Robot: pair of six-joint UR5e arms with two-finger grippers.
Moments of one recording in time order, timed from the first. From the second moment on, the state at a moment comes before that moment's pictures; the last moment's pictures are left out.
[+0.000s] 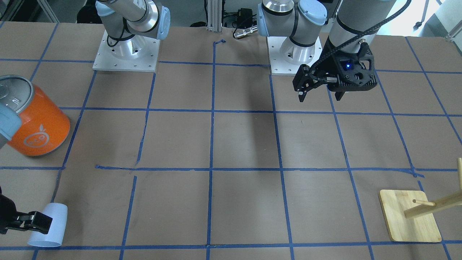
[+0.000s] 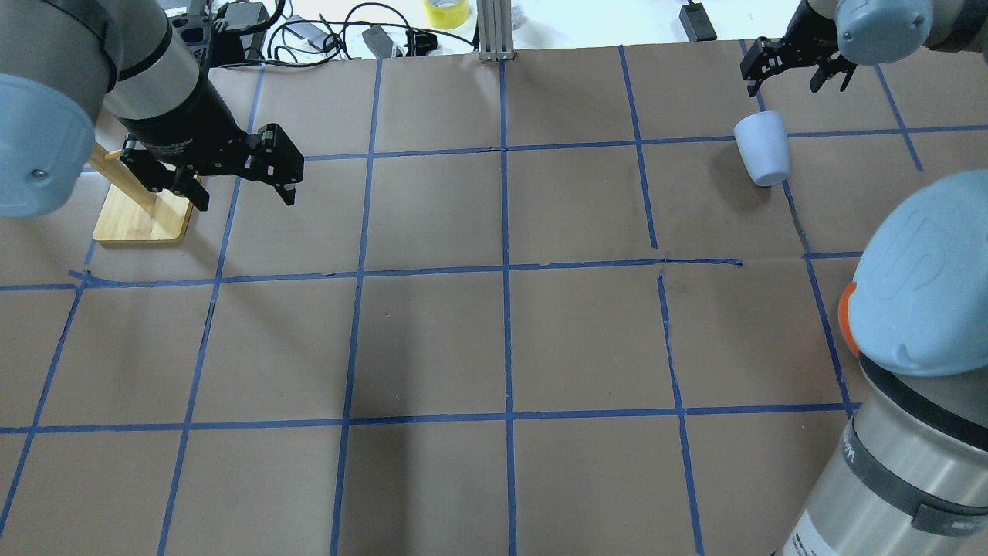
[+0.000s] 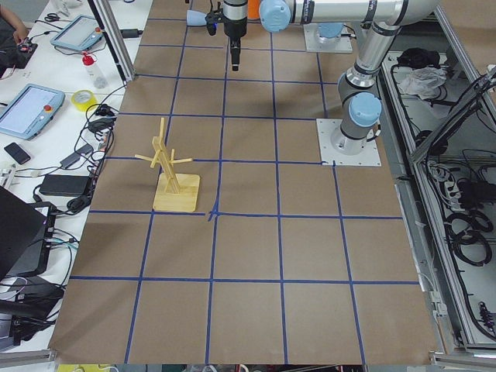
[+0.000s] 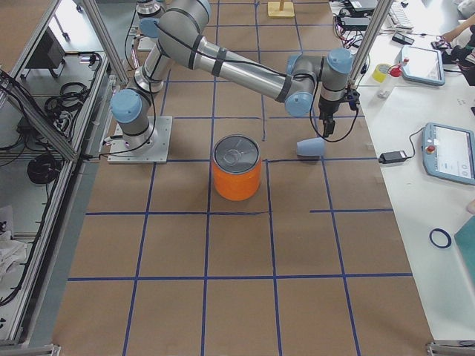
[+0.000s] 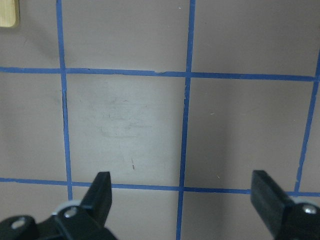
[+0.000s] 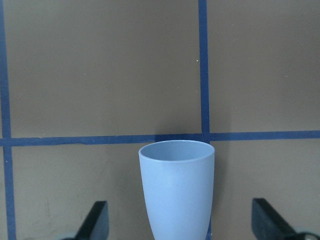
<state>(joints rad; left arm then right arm) -1.55 -1.55 -1.63 -1.51 1.61 -0.02 1.32 -0.92 1.22 -1.98 -1.59 -0.25</state>
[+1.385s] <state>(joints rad) -1.54 -1.55 -1.63 -1.50 1.61 -0.02 1.29 -0.82 1.27 -2.13 -1.53 -0.28</state>
